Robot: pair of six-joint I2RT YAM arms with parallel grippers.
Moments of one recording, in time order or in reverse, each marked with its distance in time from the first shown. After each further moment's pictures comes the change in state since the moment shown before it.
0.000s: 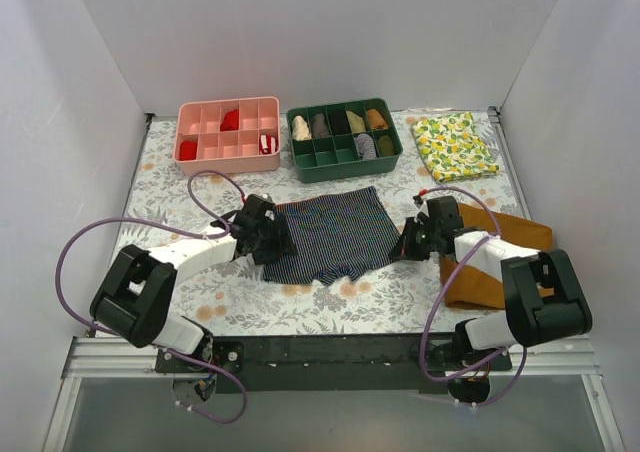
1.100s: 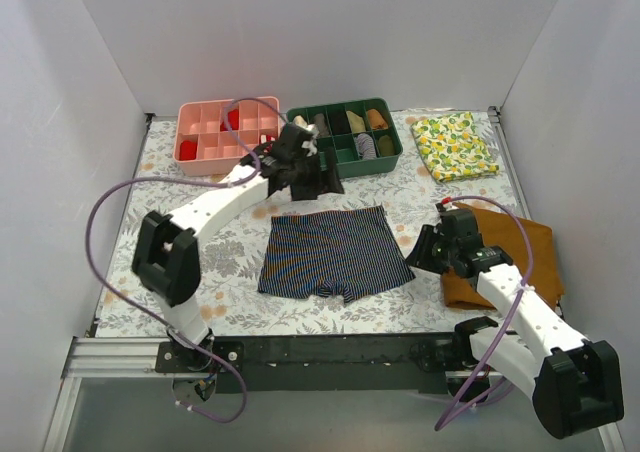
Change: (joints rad) left arm -0.058 0.232 0.690 -0.267 0.084 0.079; right arm 0.043 -0.475 -0.037 -0.356 0.237 0.074
